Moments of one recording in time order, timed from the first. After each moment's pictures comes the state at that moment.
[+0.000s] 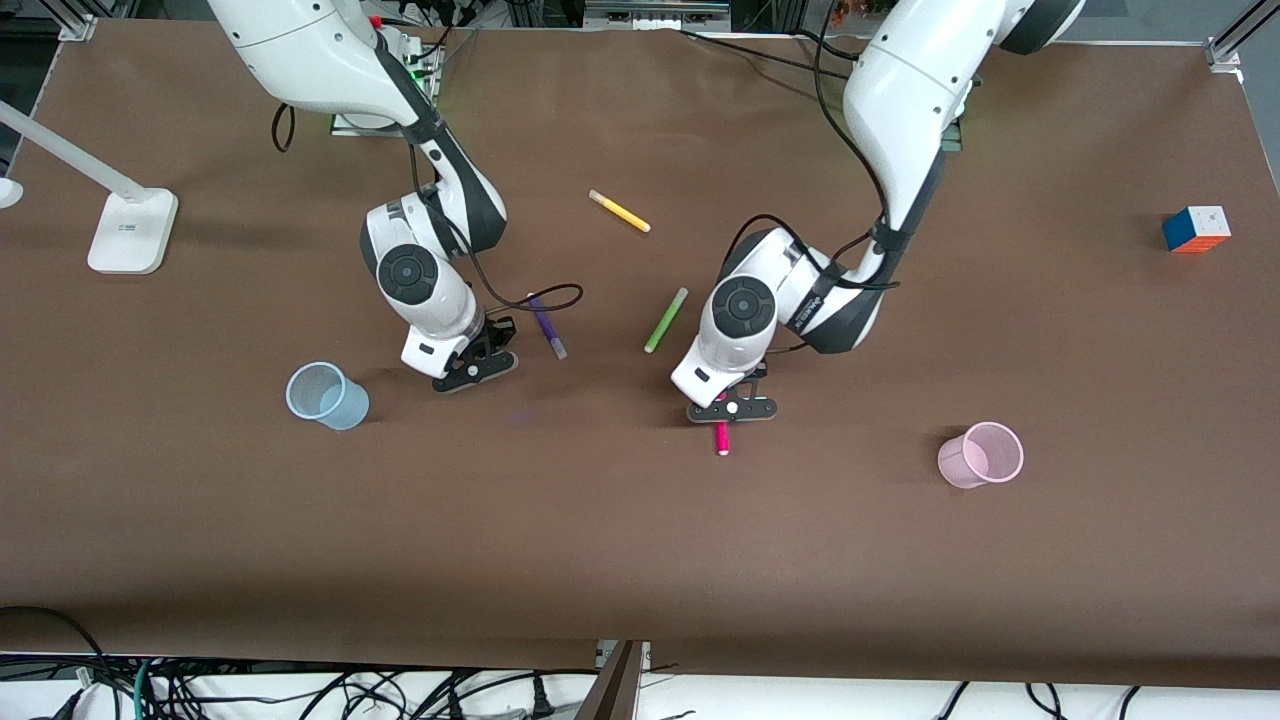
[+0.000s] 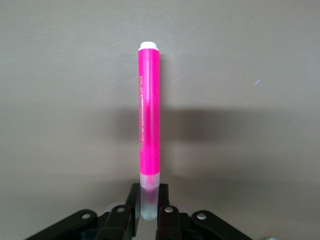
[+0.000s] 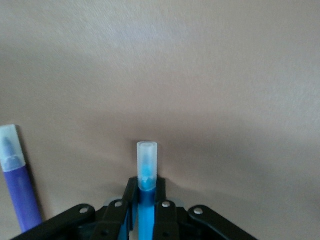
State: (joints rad) left arm -0.49 0.76 -0.11 -1.48 0.07 2.10 -0.63; right arm 0.43 0.53 0.03 -2.01 0.03 2.51 0.05
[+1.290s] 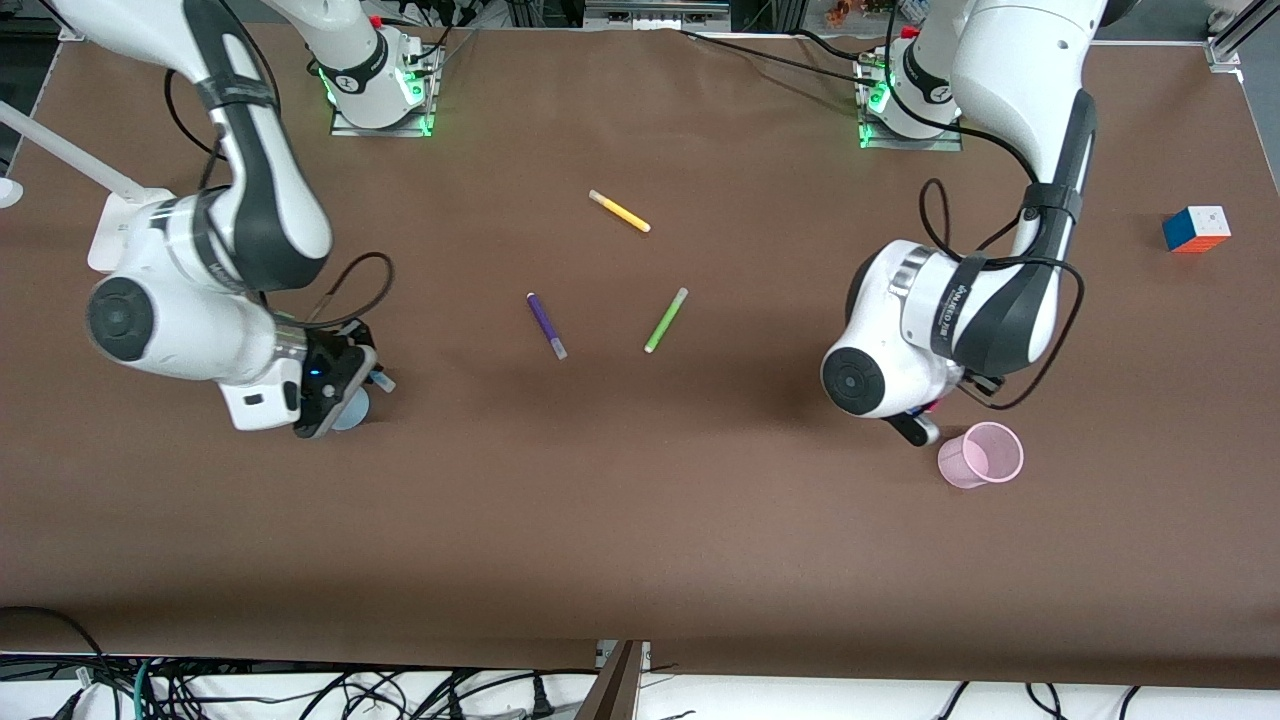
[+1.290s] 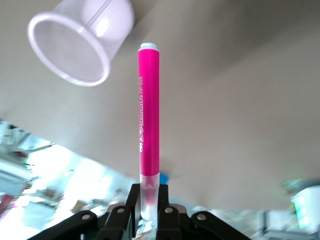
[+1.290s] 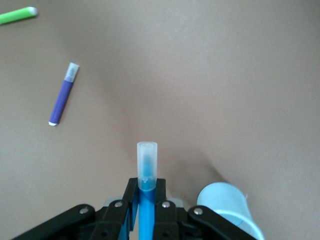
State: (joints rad) left arm -0.32 0.67 -0.03 -1.34 0.65 1.32 0.44; right arm 0.15 0.42 -0.02 -1.65 0.26 1.94 -0.98
